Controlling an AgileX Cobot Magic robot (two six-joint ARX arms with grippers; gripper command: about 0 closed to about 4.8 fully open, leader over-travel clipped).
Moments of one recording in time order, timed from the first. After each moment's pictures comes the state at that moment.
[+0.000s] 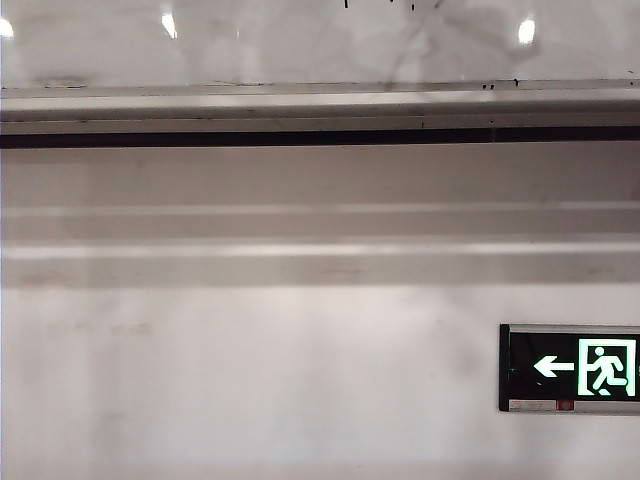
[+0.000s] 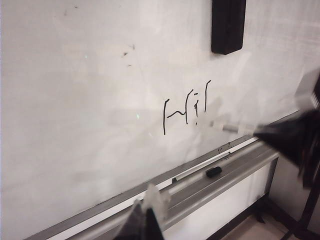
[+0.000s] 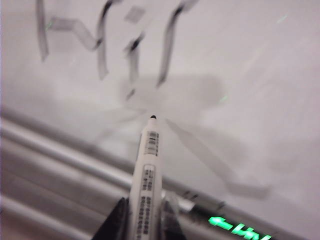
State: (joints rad) left arm -0.28 0.92 1.32 -0.33 0.38 0.07; right arm 0.51 1.22 1.27 -0.20 0.31 -0.17
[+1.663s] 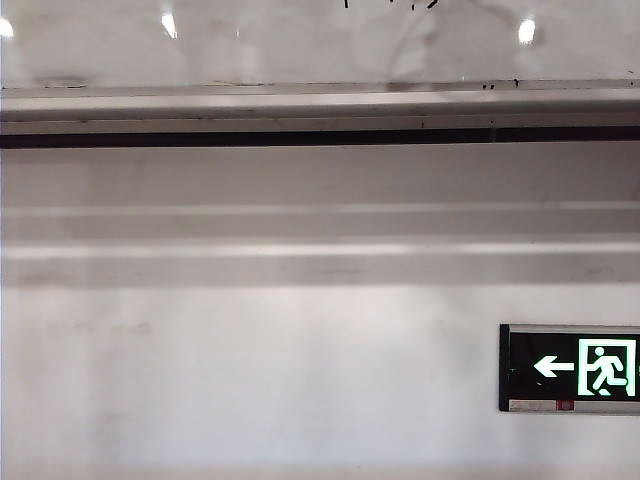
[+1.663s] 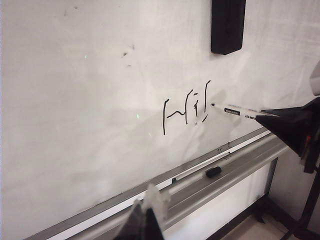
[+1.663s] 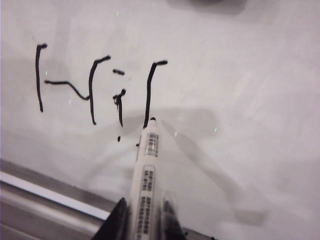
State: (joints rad) left arm -0.28 0.92 1.32 -0.32 0.38 0.07; right arm 0.50 1.19 1.23 -0.03 0.31 -0.16
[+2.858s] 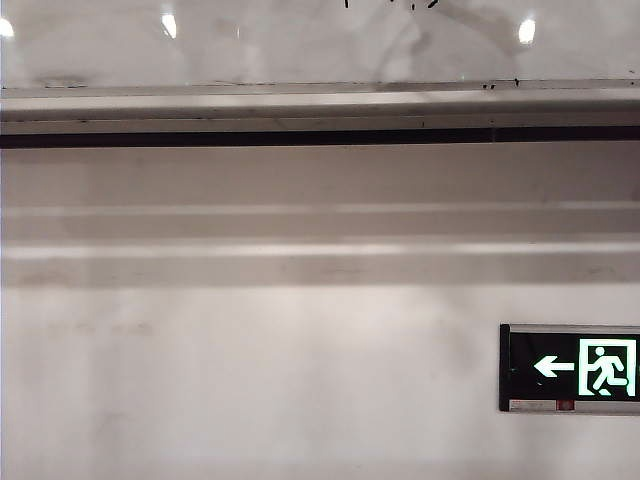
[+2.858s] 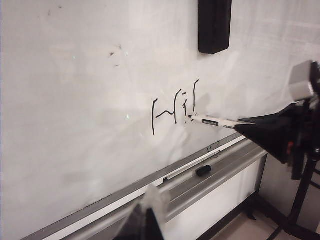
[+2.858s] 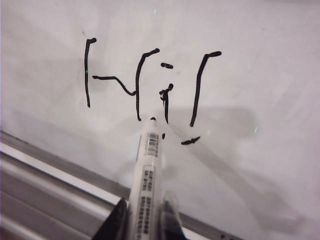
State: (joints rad) left arm -0.28 0.92 1.32 -0.32 0.43 0.07; right arm 0.50 1.22 1.23 -0.03 0.18 -0.11
